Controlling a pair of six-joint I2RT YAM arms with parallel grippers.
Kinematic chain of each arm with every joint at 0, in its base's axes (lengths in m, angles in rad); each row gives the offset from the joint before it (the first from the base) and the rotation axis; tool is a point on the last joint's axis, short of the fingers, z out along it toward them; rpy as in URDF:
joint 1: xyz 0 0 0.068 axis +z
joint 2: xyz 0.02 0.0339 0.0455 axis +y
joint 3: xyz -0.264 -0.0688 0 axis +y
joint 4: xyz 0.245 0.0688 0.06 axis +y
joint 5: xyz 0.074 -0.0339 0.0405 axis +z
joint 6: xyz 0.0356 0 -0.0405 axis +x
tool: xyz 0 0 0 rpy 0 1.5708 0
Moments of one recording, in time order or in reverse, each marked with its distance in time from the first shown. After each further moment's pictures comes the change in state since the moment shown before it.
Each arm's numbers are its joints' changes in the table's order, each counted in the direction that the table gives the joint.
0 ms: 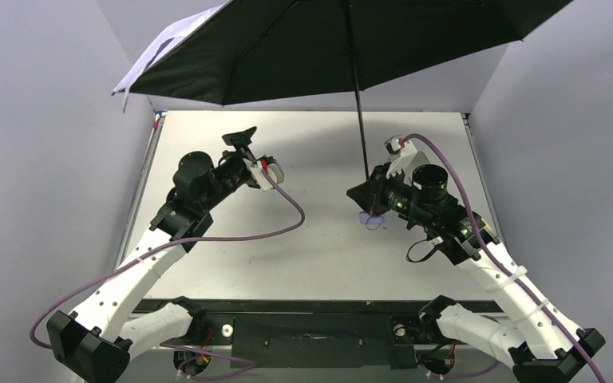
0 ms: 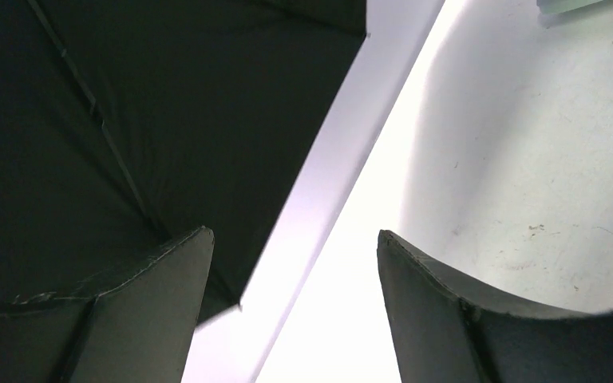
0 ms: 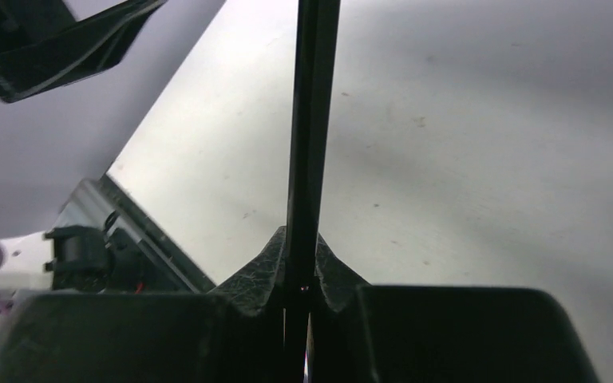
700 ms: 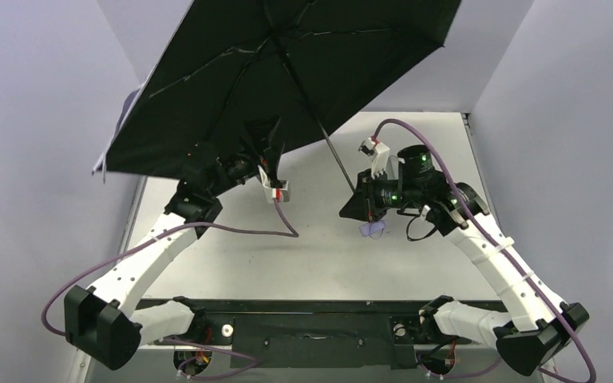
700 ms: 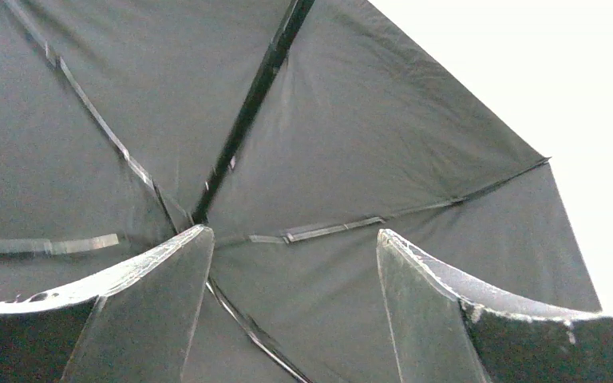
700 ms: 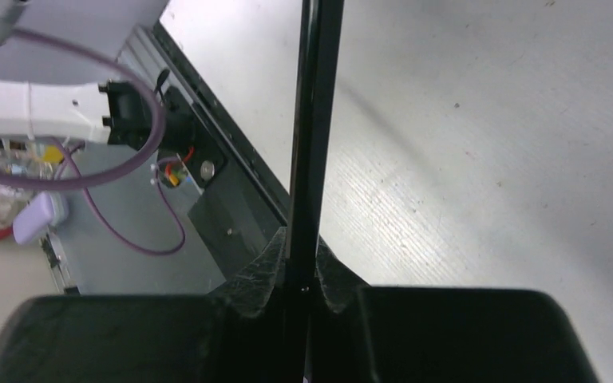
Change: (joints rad) left arm 0.053 0.161 -0.006 -0.221 -0.304 0.559; right arm -0.058 0.202 -0.200 0.358 0.364 -0.163
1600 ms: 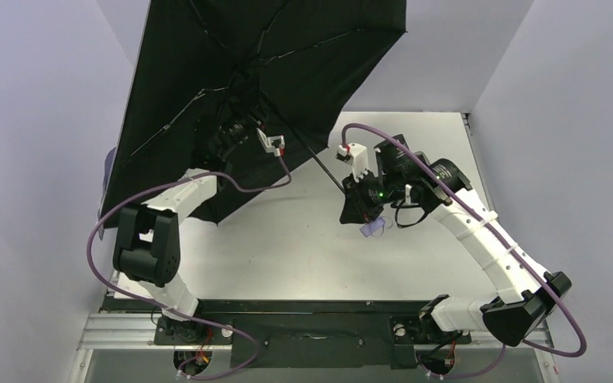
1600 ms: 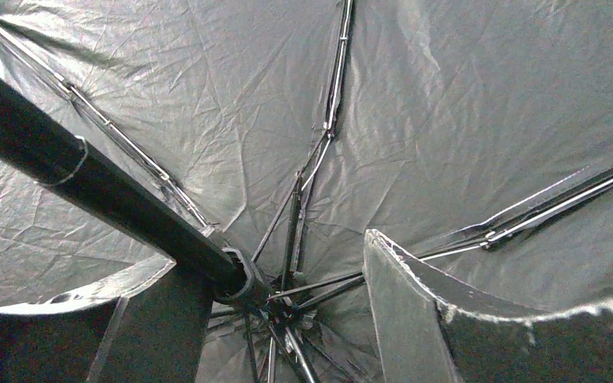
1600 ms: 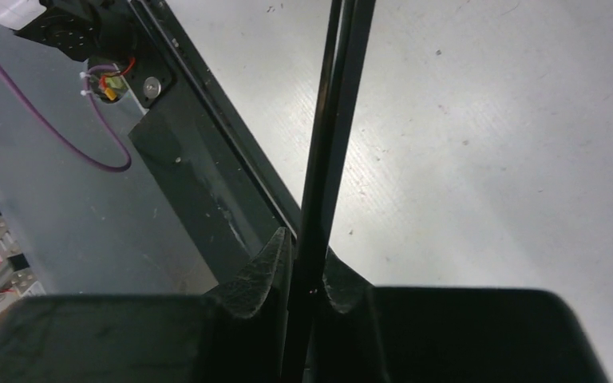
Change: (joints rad) left arm 0.209 0.509 -0.193 -0.576 0.064 0.335; right arm 0.067 0.164 -0.209 0.279 -0.079 -0.254
